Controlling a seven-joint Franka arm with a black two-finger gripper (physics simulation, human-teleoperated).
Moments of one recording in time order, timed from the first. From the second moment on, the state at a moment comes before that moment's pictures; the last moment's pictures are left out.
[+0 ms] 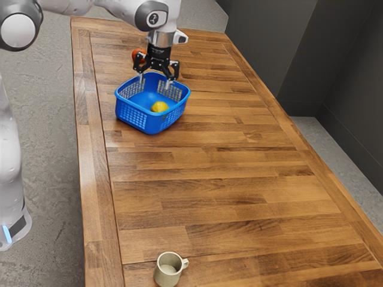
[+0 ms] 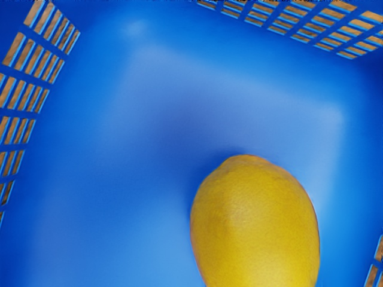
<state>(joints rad) 0.15 -0.14 0.35 -1.99 0.00 1.86 -0.62</state>
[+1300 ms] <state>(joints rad) 0.16 -0.08 0.35 -2.01 -0.10 1.95 -0.56</state>
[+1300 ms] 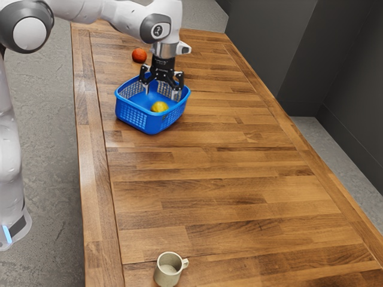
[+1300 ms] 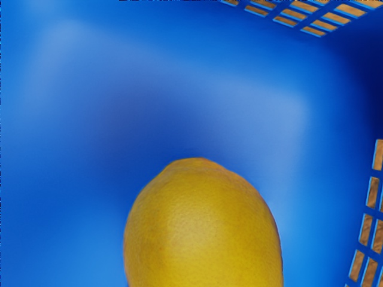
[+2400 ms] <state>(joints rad) 0.17 0.02 0.35 -2.03 -0.19 1.97 -0.51</state>
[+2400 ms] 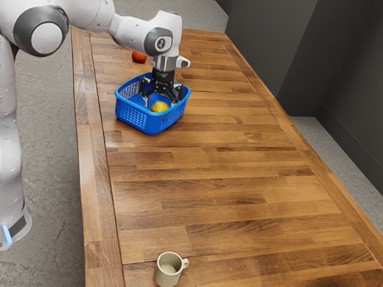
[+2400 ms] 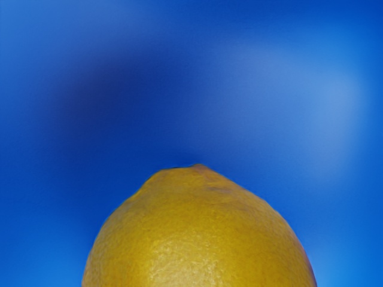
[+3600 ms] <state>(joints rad) 0.15 -0.16 0.25 -1.86 -0.11 1.86 -0.47</state>
